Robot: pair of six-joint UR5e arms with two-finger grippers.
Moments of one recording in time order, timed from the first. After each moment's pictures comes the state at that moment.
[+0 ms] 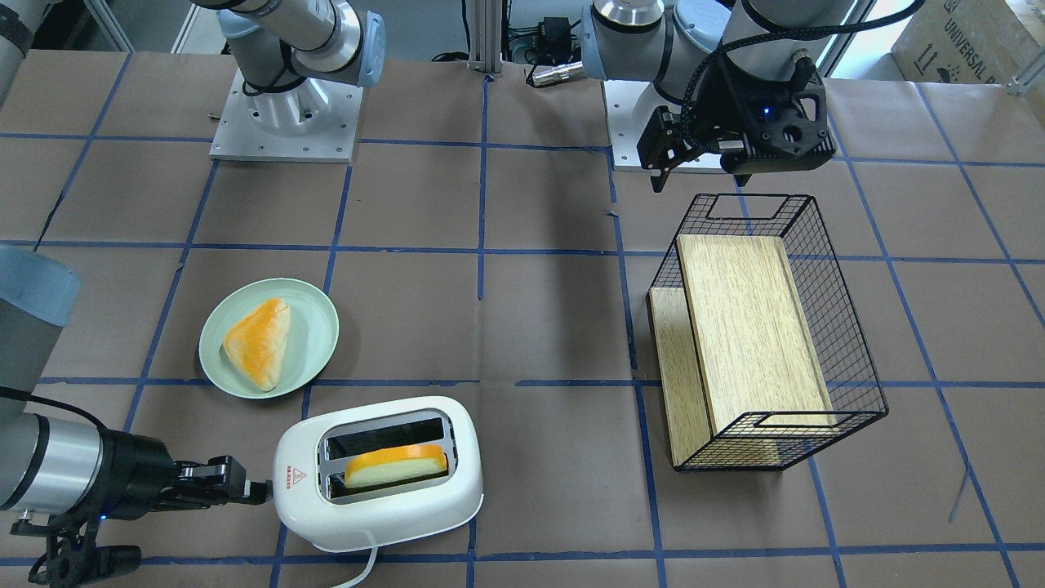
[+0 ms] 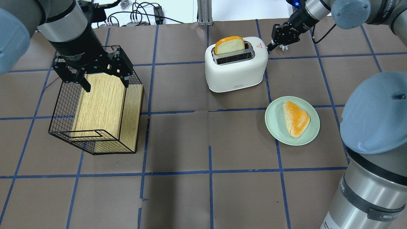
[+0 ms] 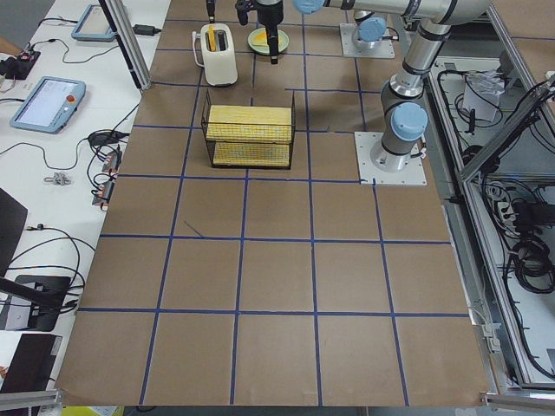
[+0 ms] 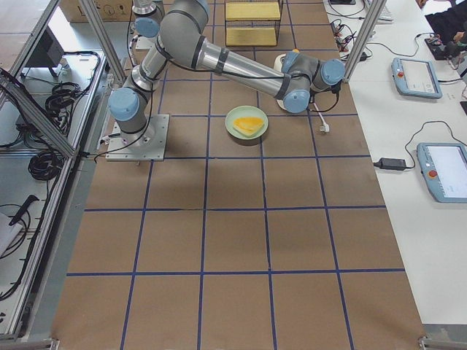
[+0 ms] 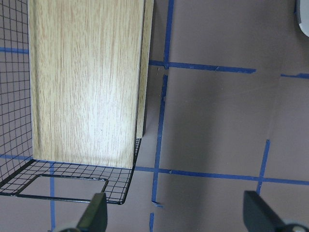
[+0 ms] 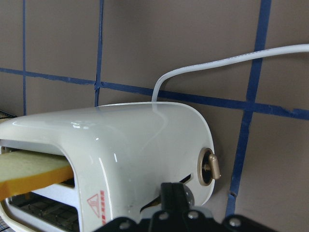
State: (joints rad) left arm -1.60 -1.56 -1.53 -1.70 1.58 -0.13; right arm 1.37 -0.90 1.20 -1.70 -1.00 -0.38
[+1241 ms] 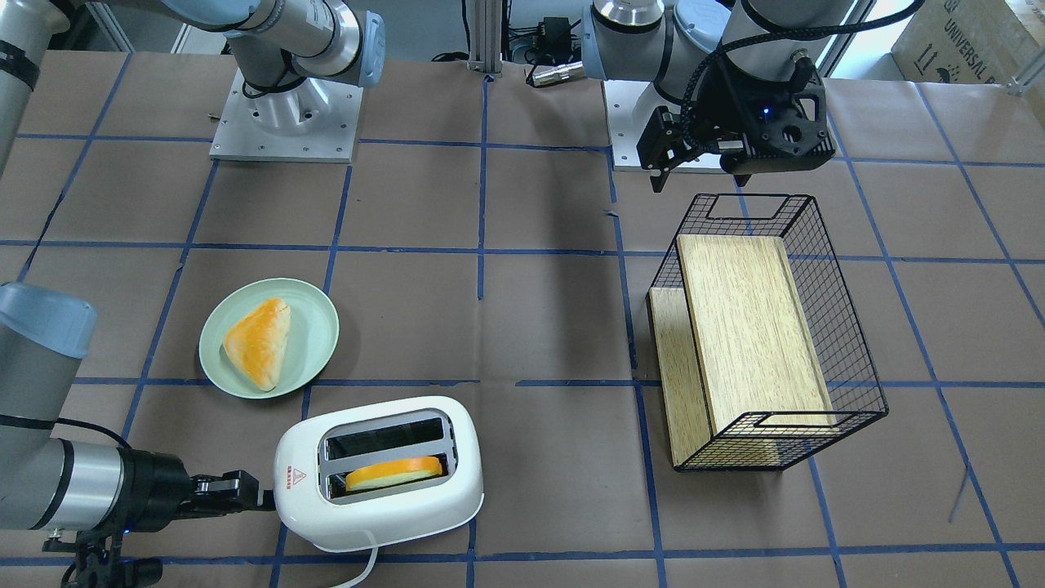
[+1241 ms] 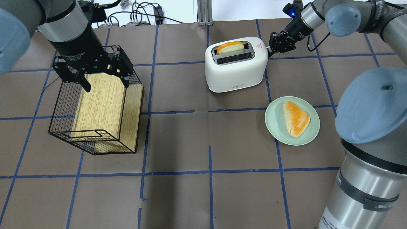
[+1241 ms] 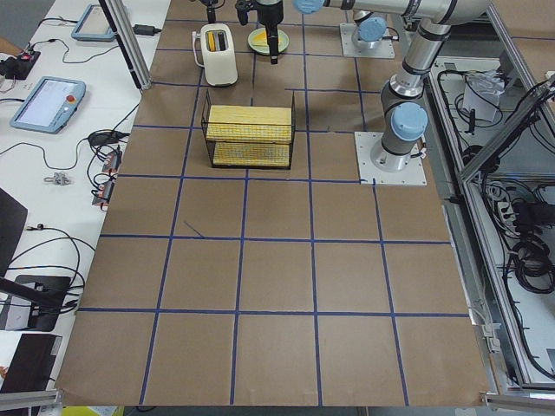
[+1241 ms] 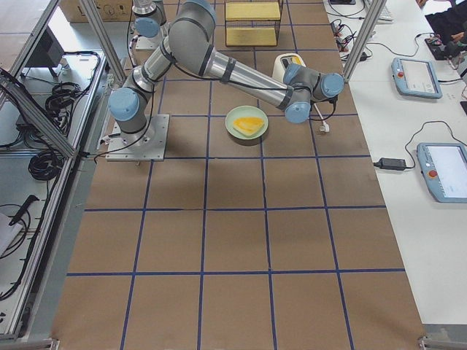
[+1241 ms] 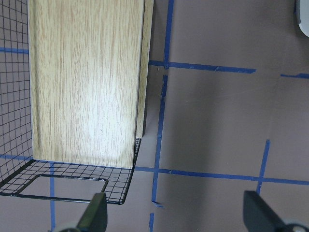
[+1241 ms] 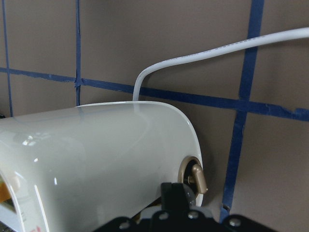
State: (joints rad) left arm -1.60 -1.56 -1.53 -1.70 1.58 -0.13; right arm 1.37 -0.84 1.20 -1.71 -0.98 -0.38
